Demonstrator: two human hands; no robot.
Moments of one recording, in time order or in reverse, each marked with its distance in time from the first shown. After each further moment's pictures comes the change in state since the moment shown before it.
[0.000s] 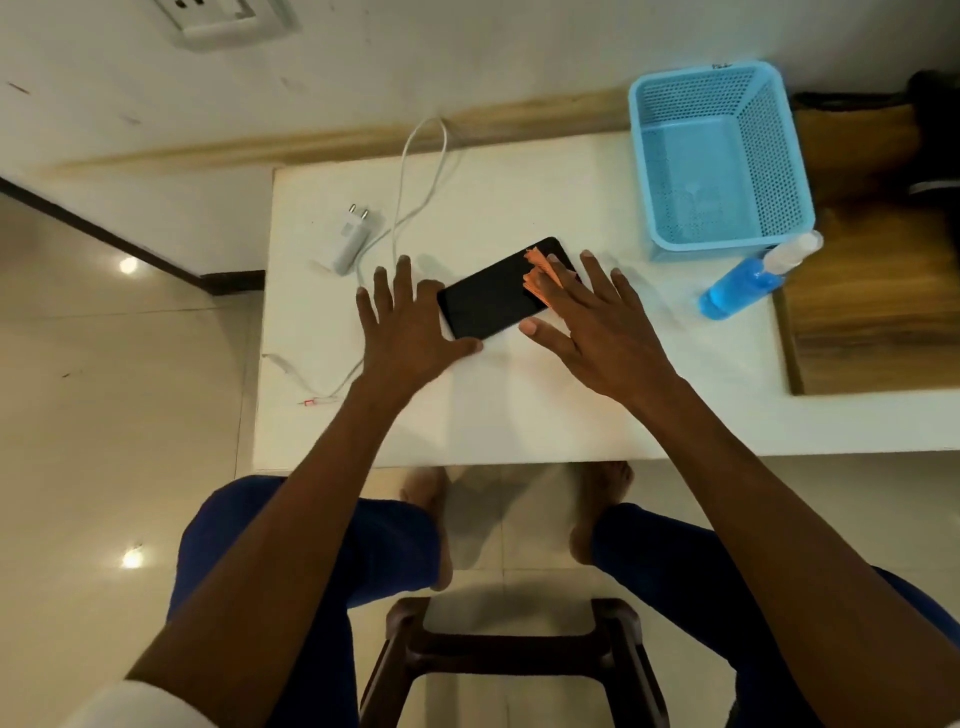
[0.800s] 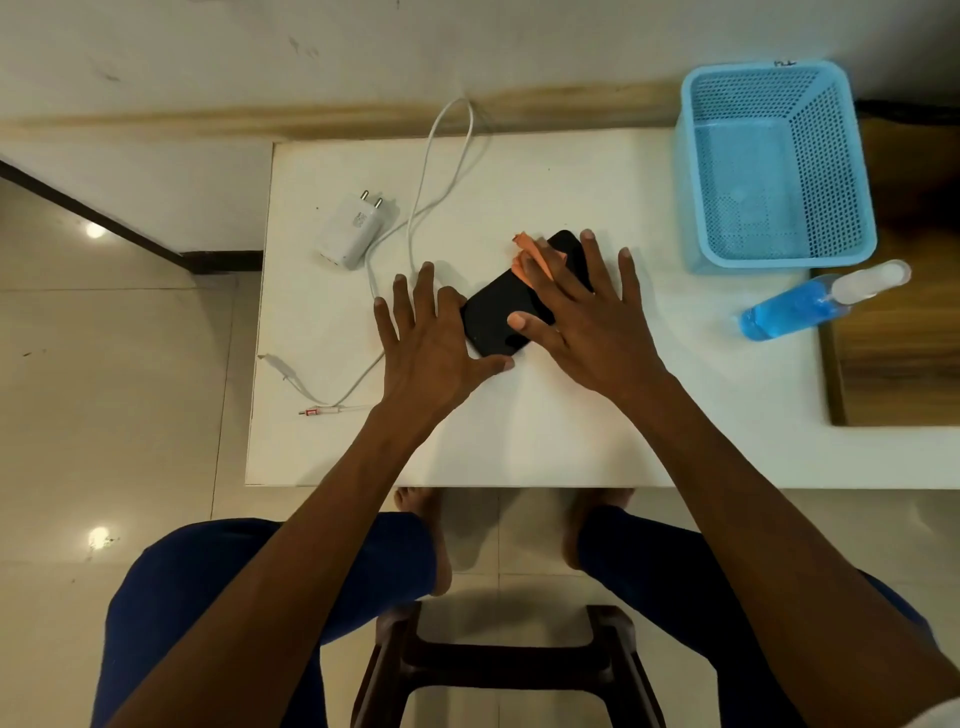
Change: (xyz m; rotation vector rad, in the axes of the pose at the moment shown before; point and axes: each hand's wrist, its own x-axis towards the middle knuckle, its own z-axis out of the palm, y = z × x) left_hand -0.005 -0.002 0.010 -0.076 0.043 0.011; right_hand 0.051 -0.017 0.031 -0.156 0.055 -0.044
